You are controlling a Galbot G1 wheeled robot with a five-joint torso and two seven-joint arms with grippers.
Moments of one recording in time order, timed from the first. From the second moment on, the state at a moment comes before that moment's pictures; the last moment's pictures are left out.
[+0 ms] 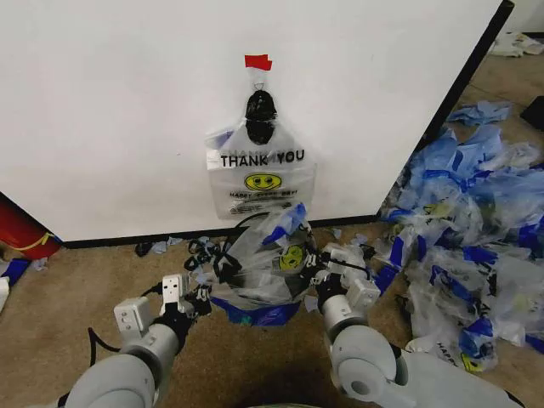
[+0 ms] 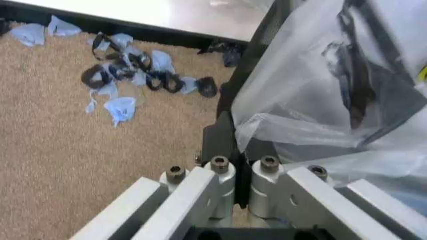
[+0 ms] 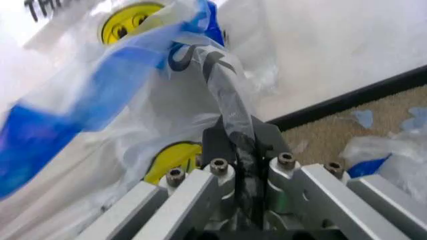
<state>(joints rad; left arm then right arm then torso) 1.34 -0.51 -0.08 -2.47 -1.28 0.09 -0.84 -0.81 0.85 -0.44 2.18 0.98 0.13 0.96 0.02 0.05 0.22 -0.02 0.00</state>
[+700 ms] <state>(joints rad) 1.33 -0.54 -0.06 -2.40 -1.14 0.05 -0.79 -0.84 0.84 -0.42 2.21 0.99 0.13 0.95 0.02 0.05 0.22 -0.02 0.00</state>
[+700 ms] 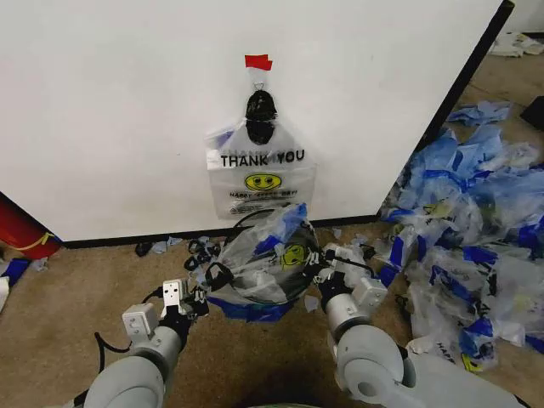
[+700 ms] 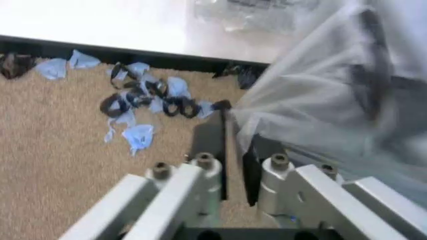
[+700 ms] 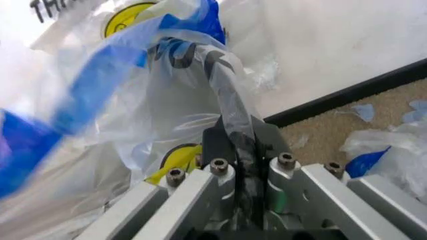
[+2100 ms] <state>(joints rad) 0.99 -0.28 0.06 -2.50 -1.15 0.13 -0.57 -0.58 0.89 -0.69 2.12 1.01 0.09 0.99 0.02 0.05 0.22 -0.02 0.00</state>
